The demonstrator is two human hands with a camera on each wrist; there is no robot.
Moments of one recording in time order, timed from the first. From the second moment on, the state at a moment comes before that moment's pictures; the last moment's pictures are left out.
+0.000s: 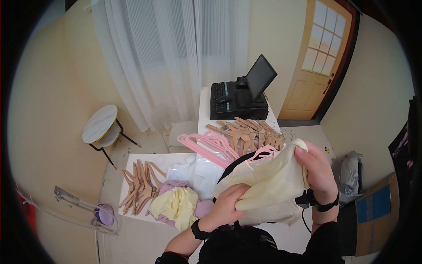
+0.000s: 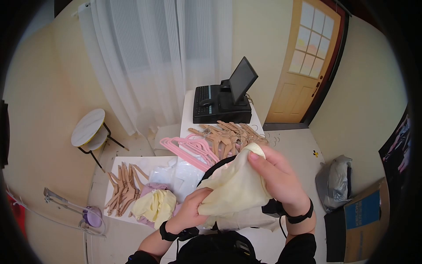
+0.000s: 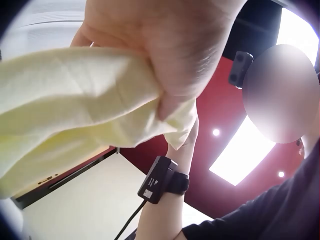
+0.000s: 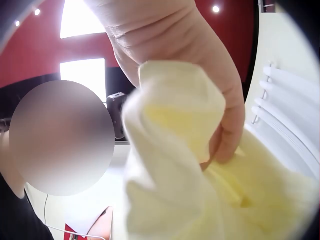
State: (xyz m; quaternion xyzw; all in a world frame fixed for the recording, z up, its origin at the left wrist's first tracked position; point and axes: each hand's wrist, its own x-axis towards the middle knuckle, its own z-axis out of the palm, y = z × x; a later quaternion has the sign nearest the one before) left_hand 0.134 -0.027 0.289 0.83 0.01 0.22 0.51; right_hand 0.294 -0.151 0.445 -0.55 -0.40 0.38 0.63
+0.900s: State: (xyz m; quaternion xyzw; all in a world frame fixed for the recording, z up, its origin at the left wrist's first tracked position) left_hand 0.085 -0.047 0.264 0.45 0.06 0.32 0.83; right_hand 0.310 -0.098 0.339 -0.49 -0.66 0.48 0.30
